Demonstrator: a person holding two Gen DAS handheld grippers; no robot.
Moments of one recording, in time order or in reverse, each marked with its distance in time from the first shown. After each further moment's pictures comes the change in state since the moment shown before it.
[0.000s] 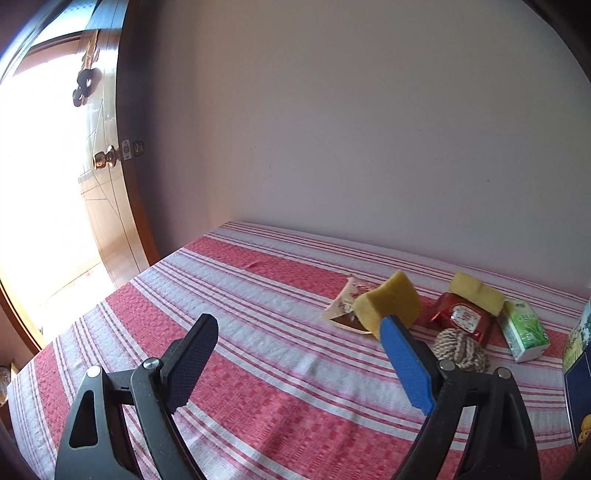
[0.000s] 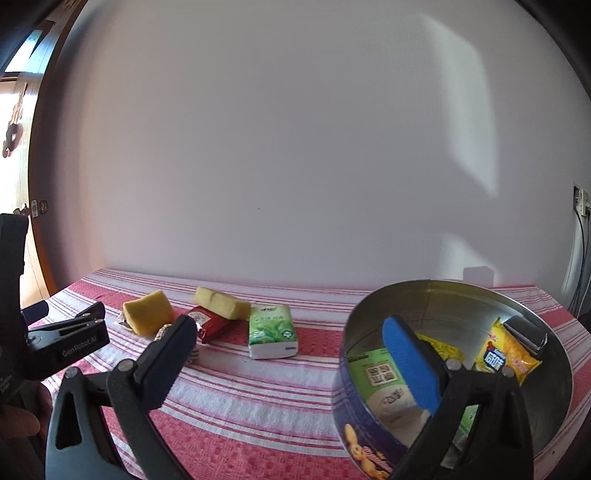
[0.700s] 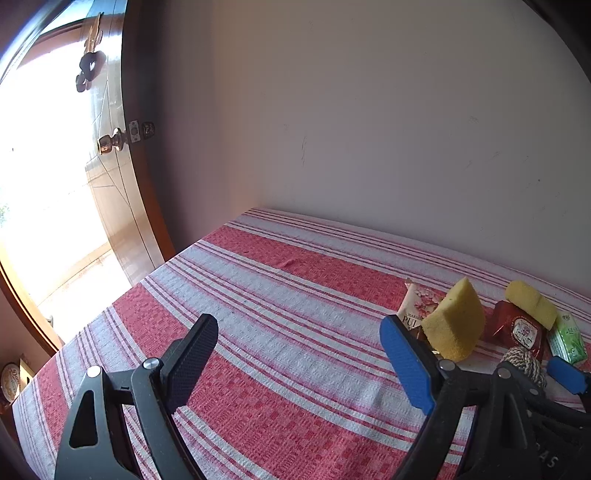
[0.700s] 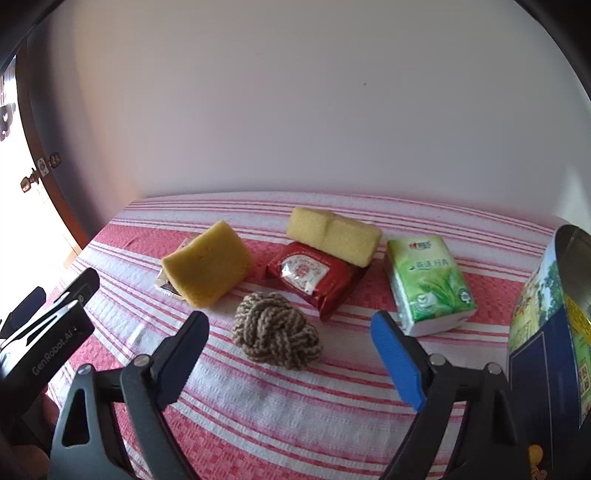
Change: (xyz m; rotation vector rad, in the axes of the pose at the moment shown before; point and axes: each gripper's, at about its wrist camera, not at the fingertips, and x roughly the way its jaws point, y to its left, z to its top) left arm 0.048 0.031 0.018 -0.001 0.075 0.044; right arm 0.126 0.093 -0.003 0.018 0.461 0.206
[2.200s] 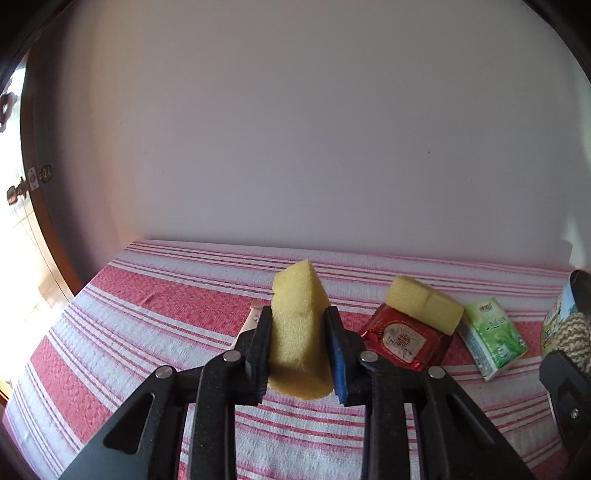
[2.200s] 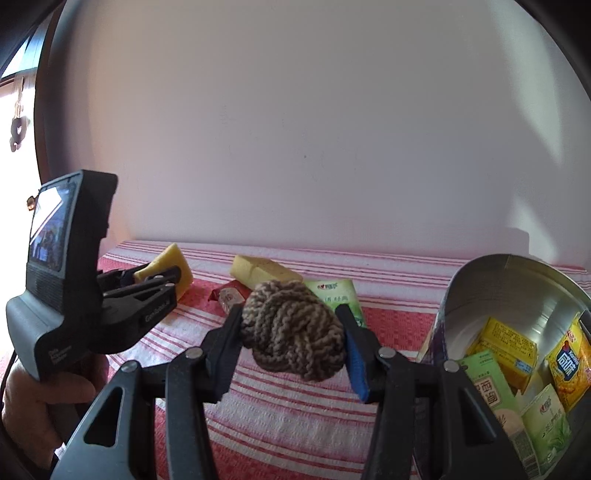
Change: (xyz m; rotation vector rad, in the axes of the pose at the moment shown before) left arm 0.006 -0.088 0.008 0.144 -0.042 -0.302; right arm -0.057 -0.053 -0.025 -0.023 -0.300 -0.056
